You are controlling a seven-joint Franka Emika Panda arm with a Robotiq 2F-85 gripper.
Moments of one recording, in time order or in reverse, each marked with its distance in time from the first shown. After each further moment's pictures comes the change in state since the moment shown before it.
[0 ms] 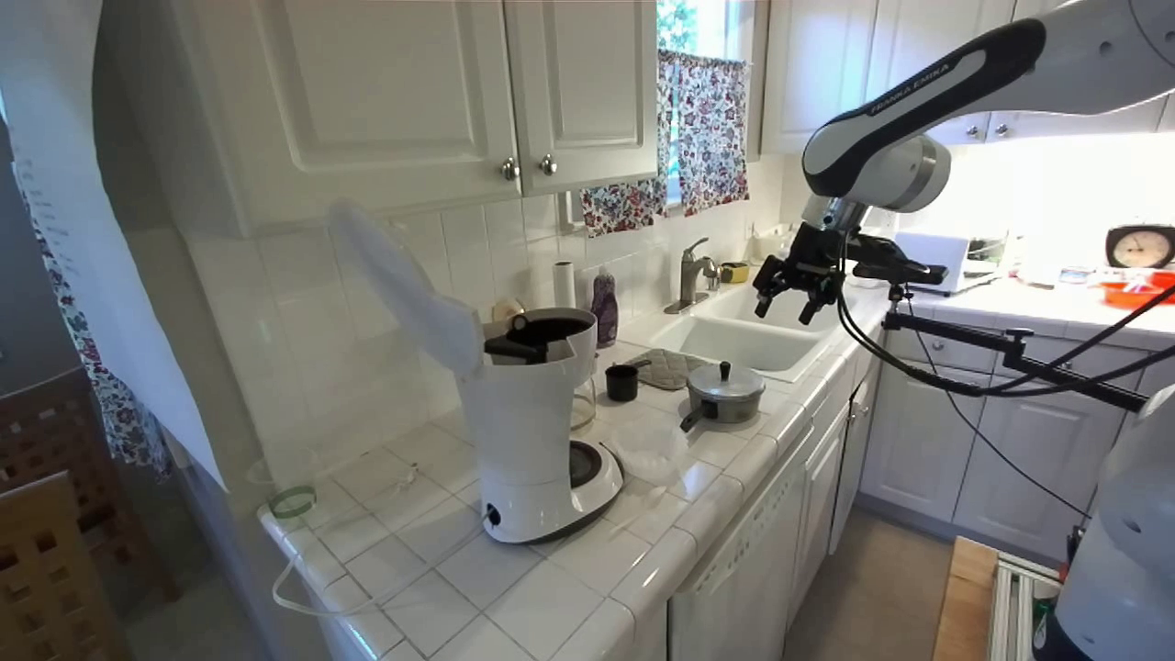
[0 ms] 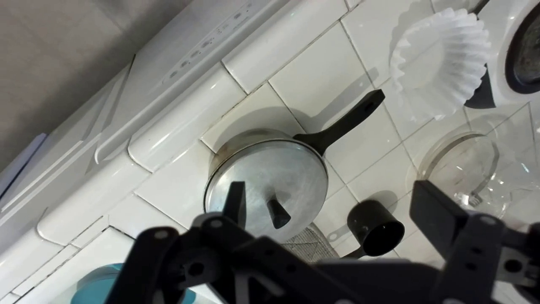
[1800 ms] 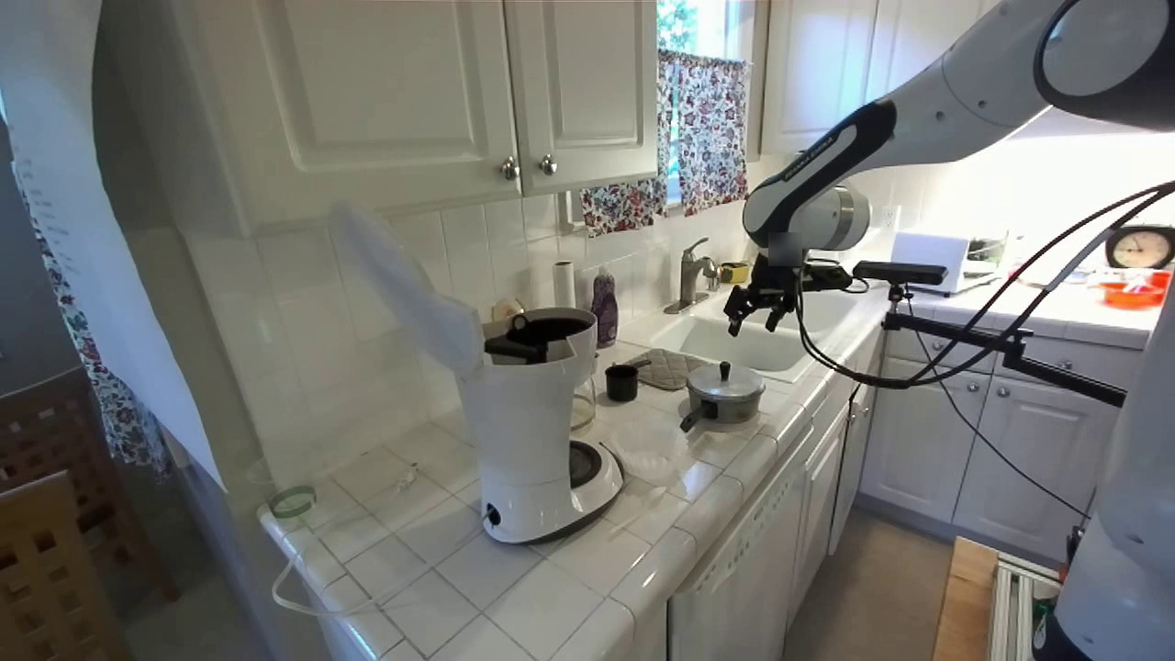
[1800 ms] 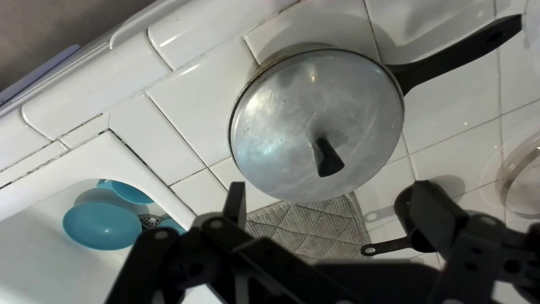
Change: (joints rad) arm -0.003 0.344 0.028 0.179 0.004 0.227 -0.173
